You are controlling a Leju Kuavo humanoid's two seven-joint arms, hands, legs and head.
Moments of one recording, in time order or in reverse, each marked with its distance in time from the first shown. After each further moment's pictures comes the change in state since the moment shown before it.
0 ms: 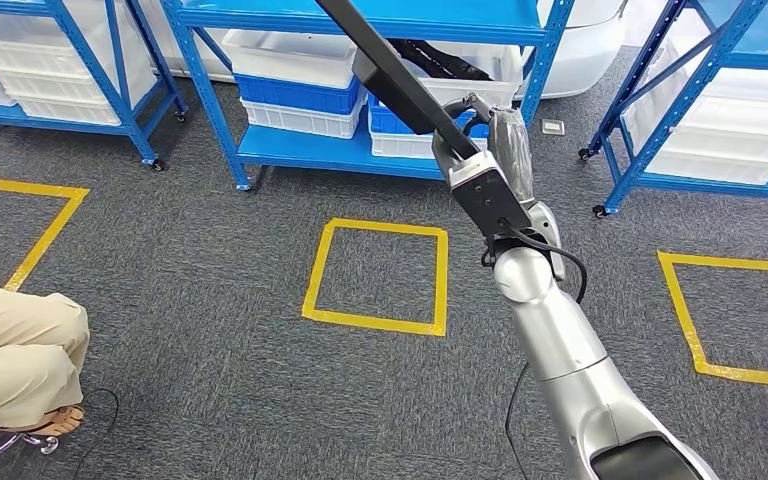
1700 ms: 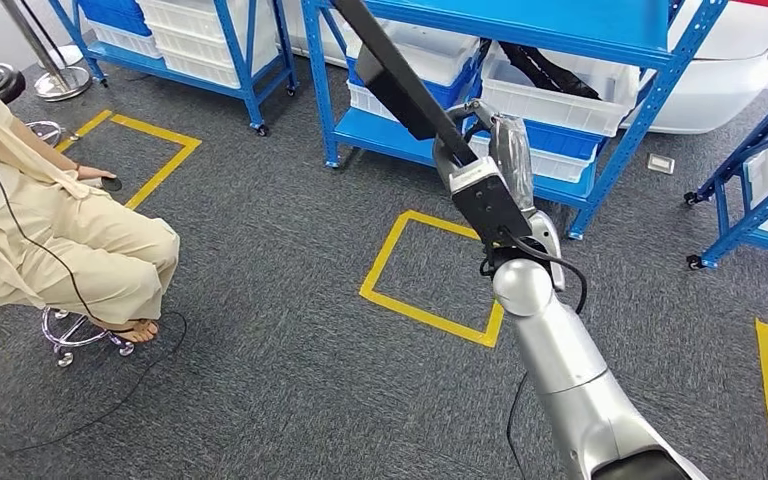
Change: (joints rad) left arm 0.001 -0.020 0.014 0.000 -0.021 0.019 0.019; right arm 0.056 -0.007 0.005 -0.088 0.042 -0.003 0.071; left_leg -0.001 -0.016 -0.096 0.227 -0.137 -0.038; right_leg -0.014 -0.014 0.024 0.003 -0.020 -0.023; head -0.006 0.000
